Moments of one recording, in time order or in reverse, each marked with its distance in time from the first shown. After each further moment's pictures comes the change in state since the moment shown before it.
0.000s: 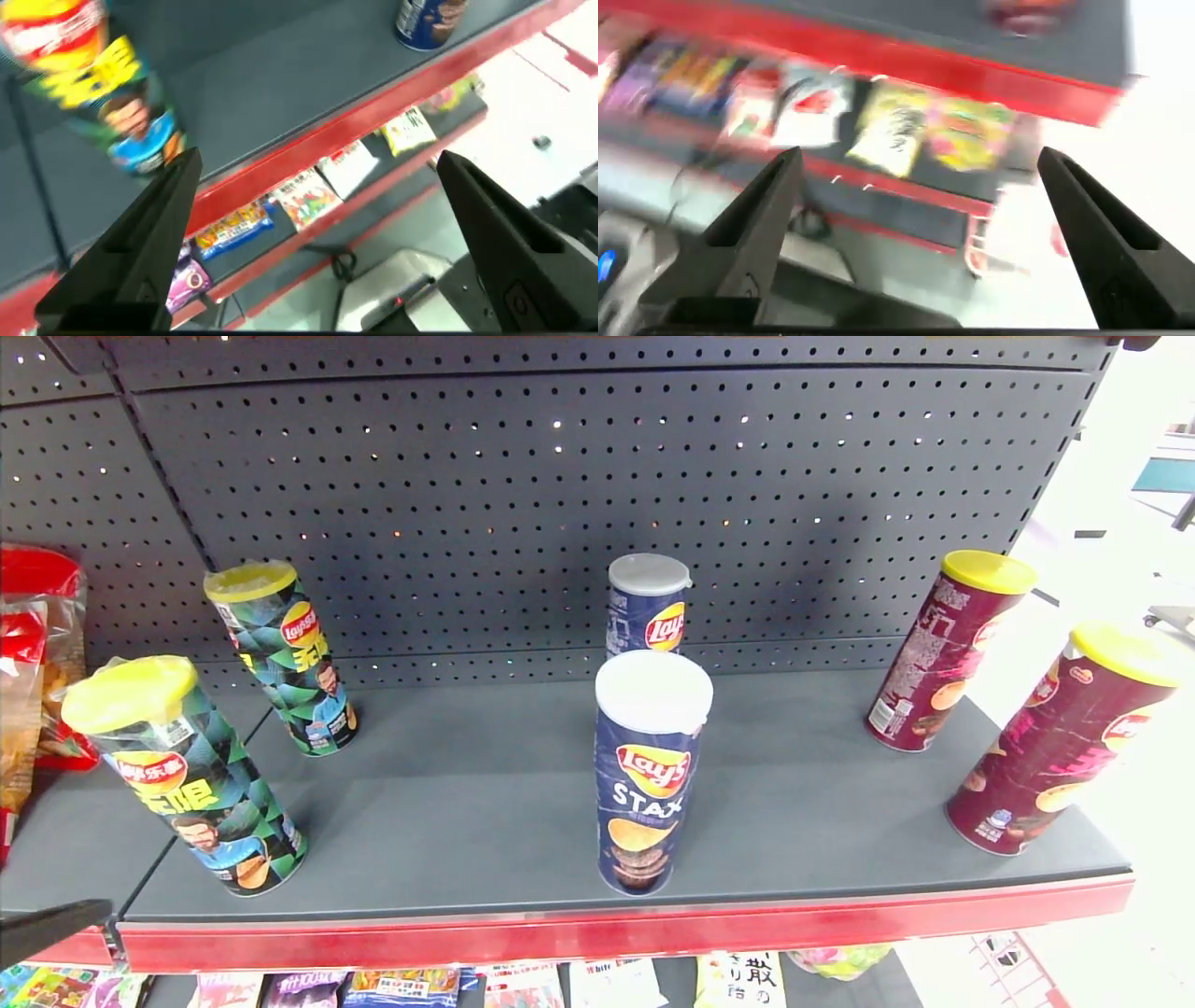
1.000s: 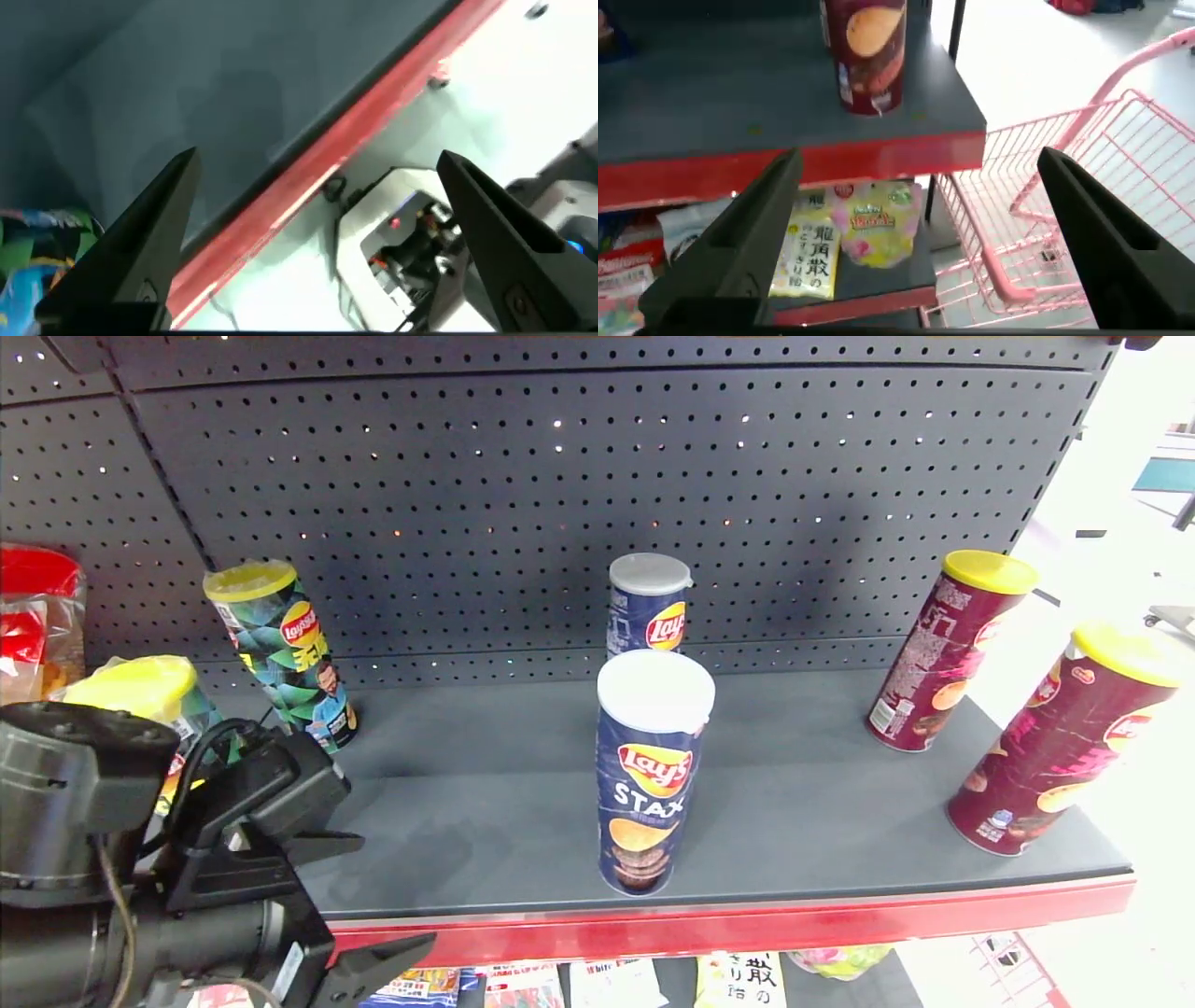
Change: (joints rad) left arm -0.183 0.618 -0.067 -0.246 0.073 0.060; right arm -0.446 -0.216 0.429 -0.567 0.086 -0.038
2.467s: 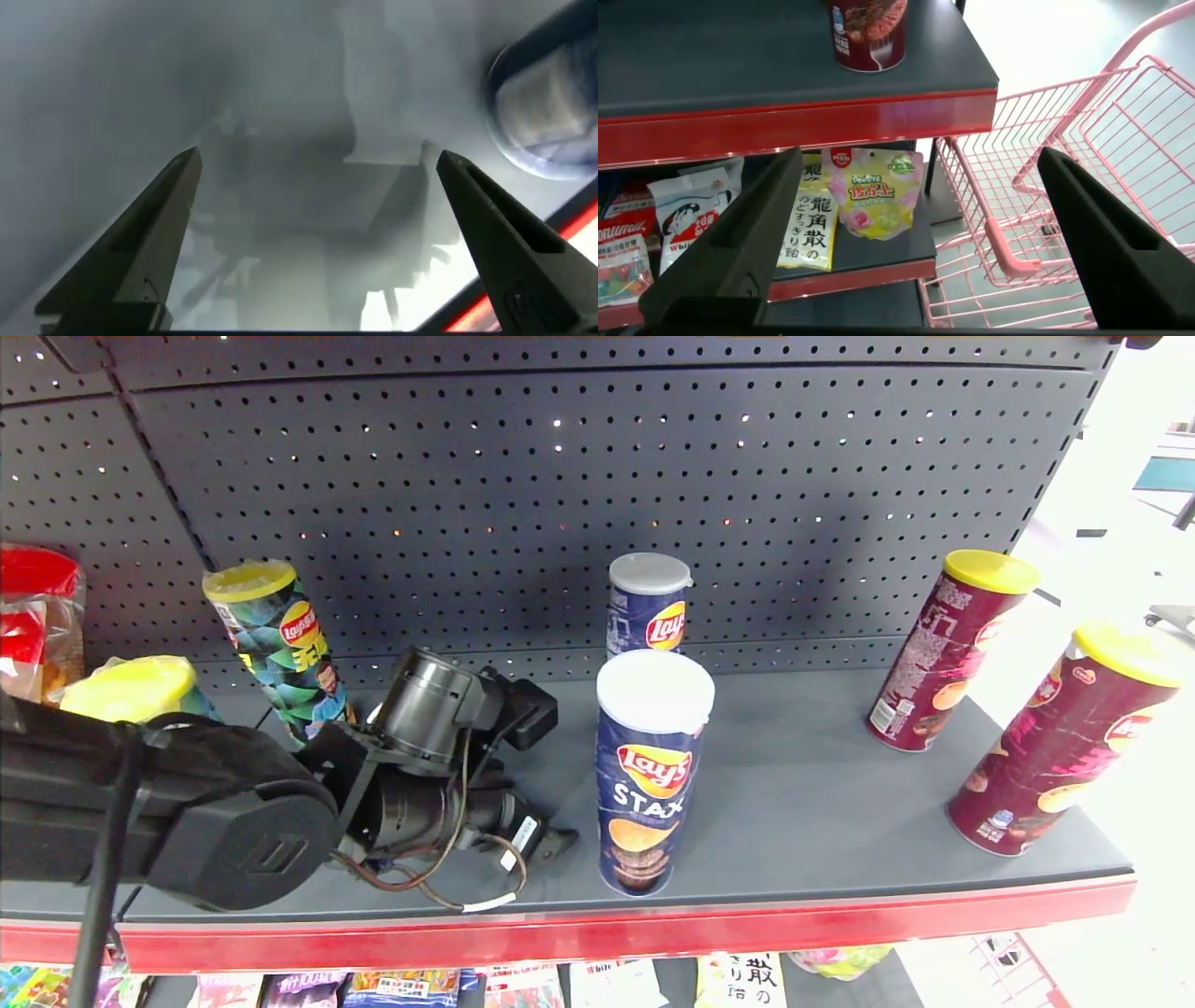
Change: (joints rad) left arm -0.144 0.521 -0.334 -0.164 0.218 -0.029; right arm 0.000 0.001 0.053 0.009 0.000 -0.001
